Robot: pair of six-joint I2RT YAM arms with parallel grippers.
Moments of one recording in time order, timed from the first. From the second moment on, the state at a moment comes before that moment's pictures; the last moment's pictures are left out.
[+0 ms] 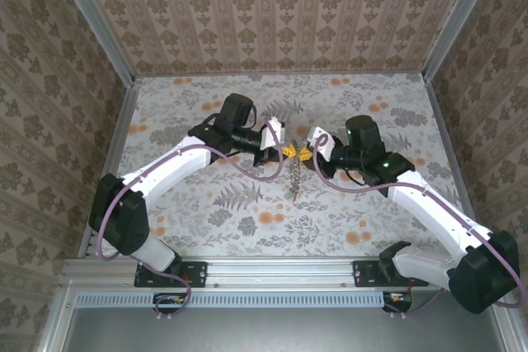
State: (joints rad) left arm -0.68 1.54 1.20 -0.32 0.91 0.69; right arm 0.43 1.12 0.85 -0.30 -0.53 -0.48
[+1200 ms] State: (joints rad) left arm -0.65 1.53 1.03 0.21 1.05 0.35; right arm 0.32 1.28 0.79 0.06 -0.88 -0.13
